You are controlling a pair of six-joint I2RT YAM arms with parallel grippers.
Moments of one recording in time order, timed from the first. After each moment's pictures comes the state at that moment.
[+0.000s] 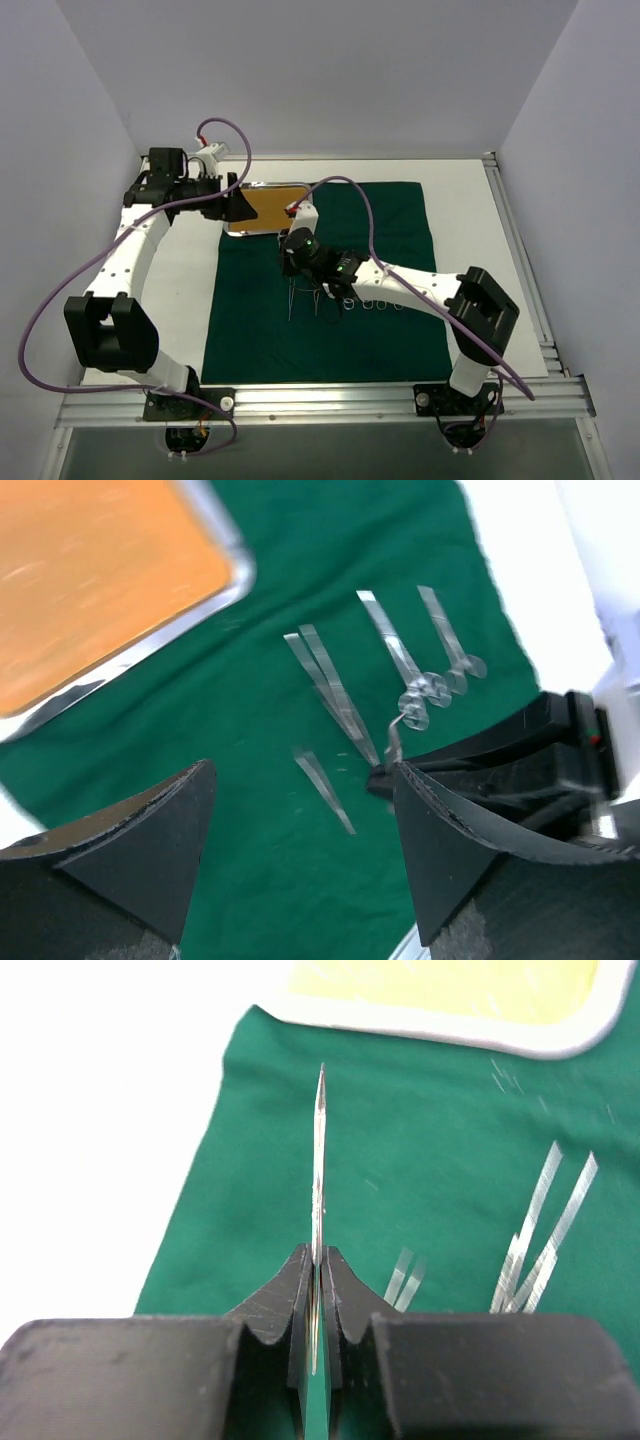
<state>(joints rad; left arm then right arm) -0.05 1.55 1.44 -0.70 0.71 -0.03 1.00 1.74 1.19 -0.03 0.34 0.62</state>
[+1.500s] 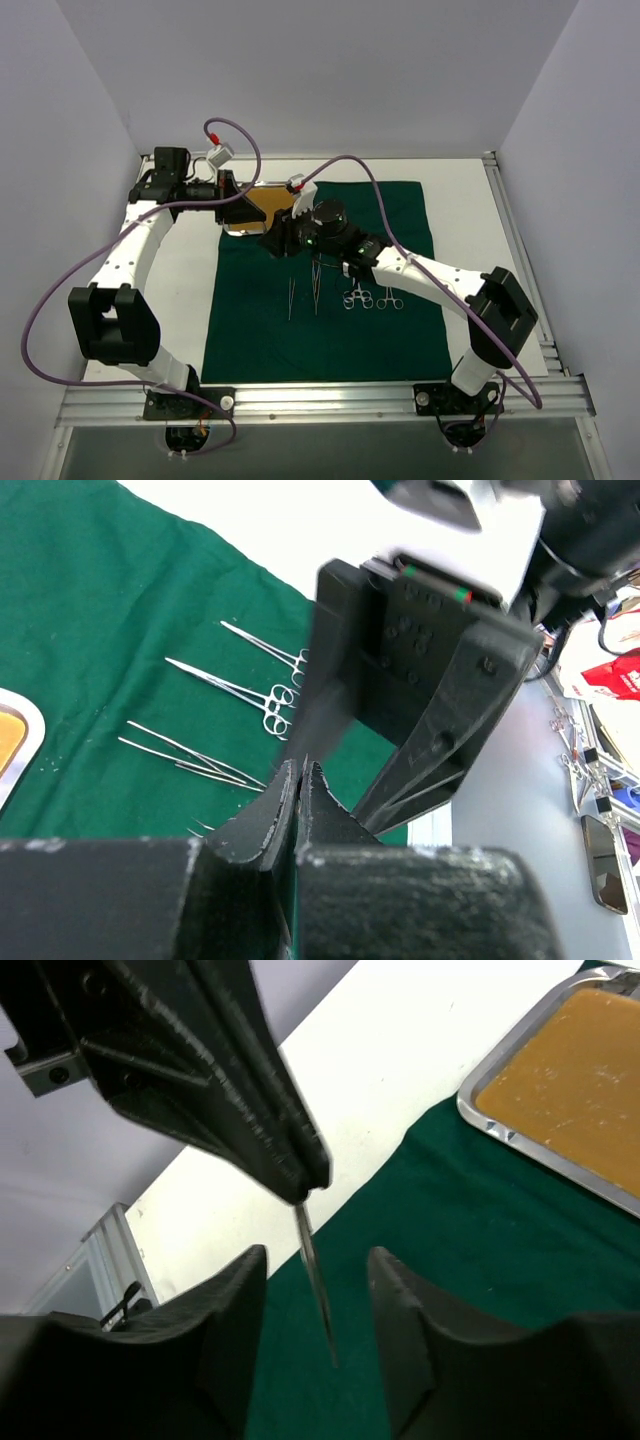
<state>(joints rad) -0.07 1.58 1.44 -0.68 1.34 0.27 0.87 1.64 1.19 0.21 -0.17 0.45</state>
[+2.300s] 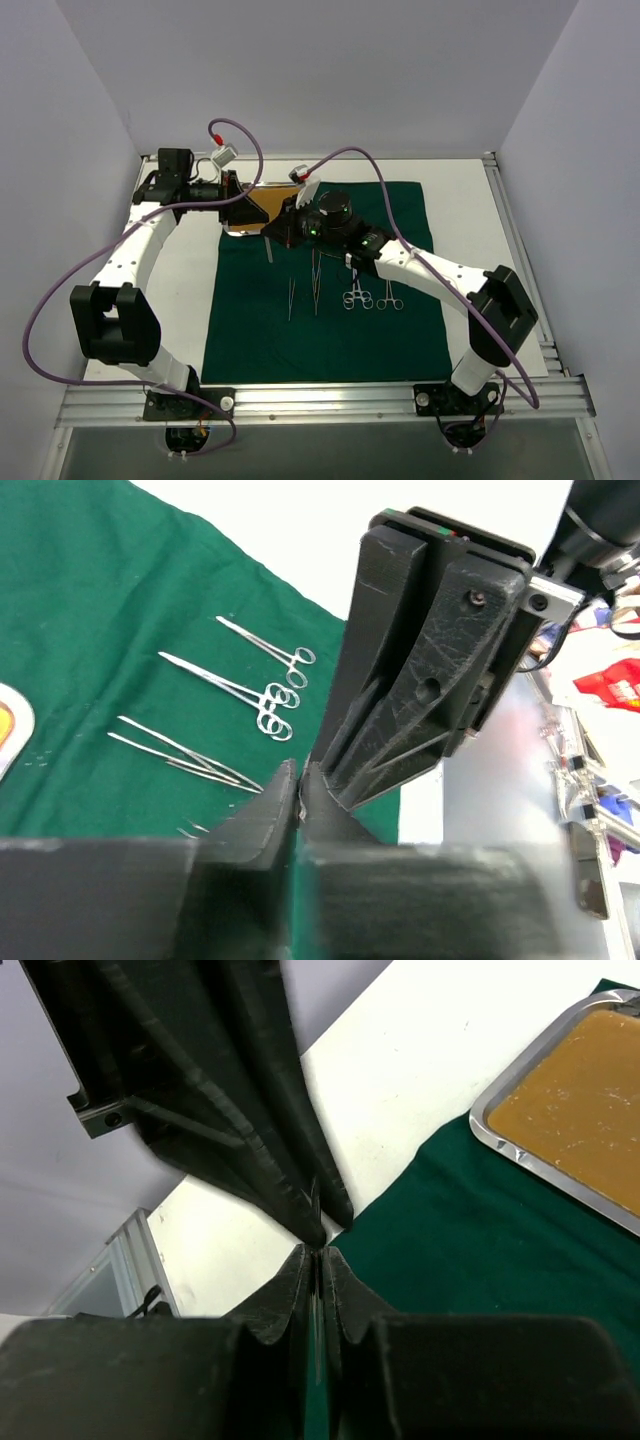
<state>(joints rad) -0.08 1.59 1.43 -0.62 1.33 0.19 0.83 1.65 1.23 0.21 -0.26 0.48</state>
